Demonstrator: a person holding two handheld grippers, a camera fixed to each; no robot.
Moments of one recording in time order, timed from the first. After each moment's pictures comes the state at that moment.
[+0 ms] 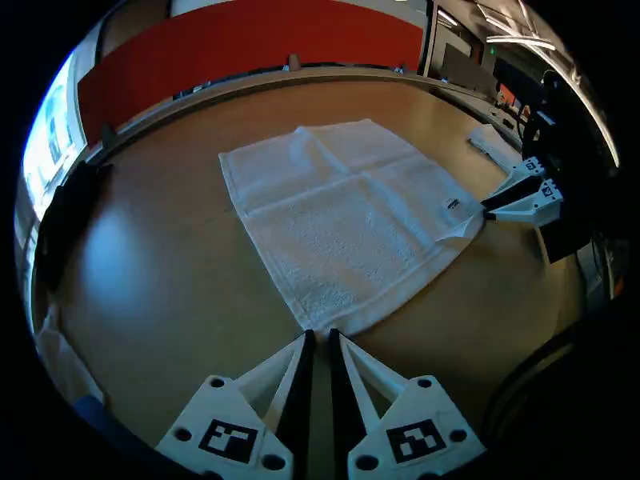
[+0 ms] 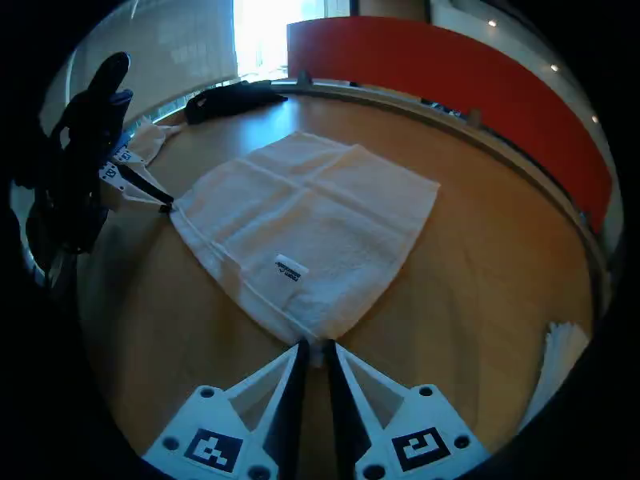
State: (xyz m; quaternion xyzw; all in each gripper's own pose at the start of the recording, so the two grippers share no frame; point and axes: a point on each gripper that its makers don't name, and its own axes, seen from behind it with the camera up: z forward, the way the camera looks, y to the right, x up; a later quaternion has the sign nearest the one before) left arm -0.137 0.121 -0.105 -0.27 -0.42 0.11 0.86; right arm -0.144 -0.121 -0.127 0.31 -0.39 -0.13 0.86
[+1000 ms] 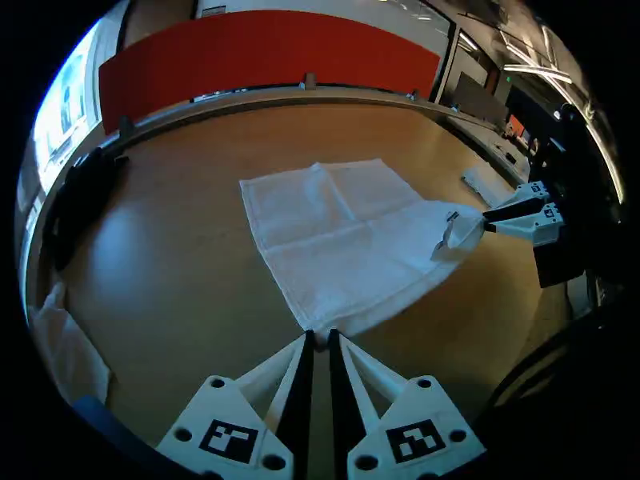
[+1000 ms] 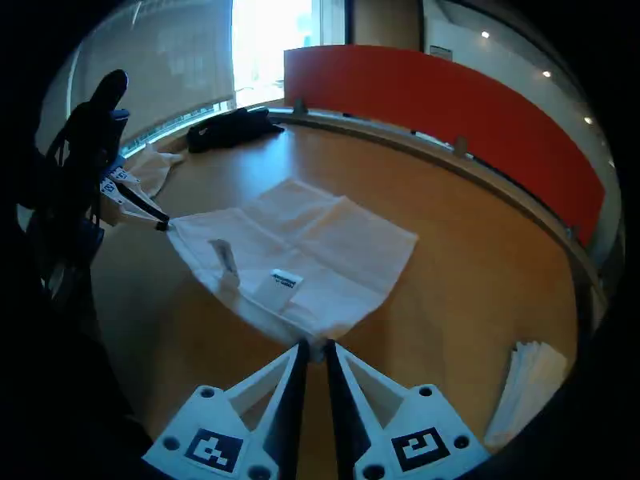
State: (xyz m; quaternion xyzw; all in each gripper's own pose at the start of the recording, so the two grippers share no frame) left arm -0.072 0.125 -0.122 -0.26 -0.43 0.04 0.87; right arm -0.069 -0.120 -0.130 0.30 -0.35 -0.13 0.88
